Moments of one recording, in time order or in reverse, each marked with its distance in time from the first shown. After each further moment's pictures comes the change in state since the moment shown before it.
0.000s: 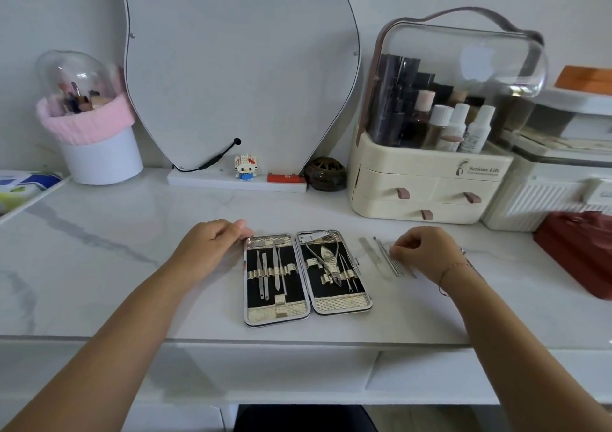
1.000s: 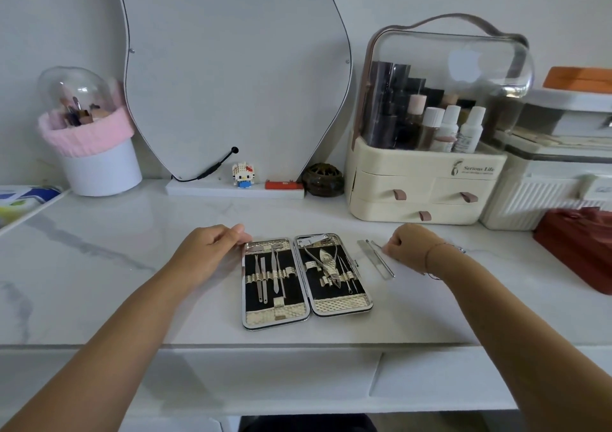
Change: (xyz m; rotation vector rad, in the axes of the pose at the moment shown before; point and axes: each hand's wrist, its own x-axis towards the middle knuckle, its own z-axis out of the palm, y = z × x) left_hand 0.002 0.000 0.001 -0.010 0.011 -0.003; right_hand 0.021 -0.023 0.002 -0.408 -0.299 0.044
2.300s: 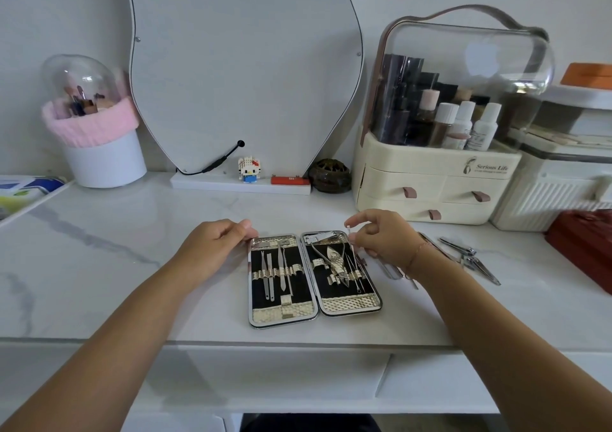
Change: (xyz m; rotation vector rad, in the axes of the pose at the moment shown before) left_hand -0.001 0.003 0.000 0.011 -0.008 -0.001; right_hand -0.005 -0.040 0.016 0.701 0.094 -0.327
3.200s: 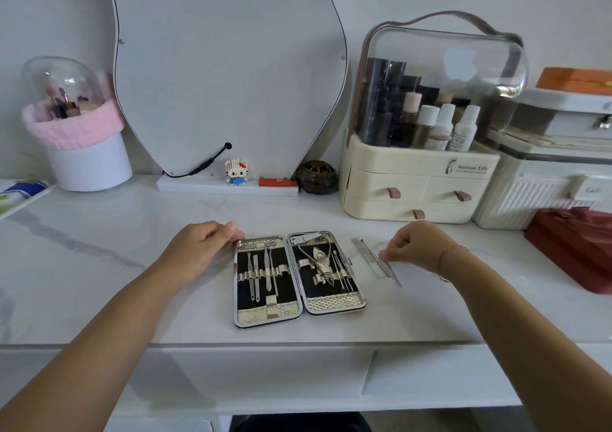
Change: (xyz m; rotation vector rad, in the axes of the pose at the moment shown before) left_hand 0.001 -0.001 0.000 0.005 -0.001 0.010; right_hand -0.017 0.035 -0.055 -0.455 0.017 0.197
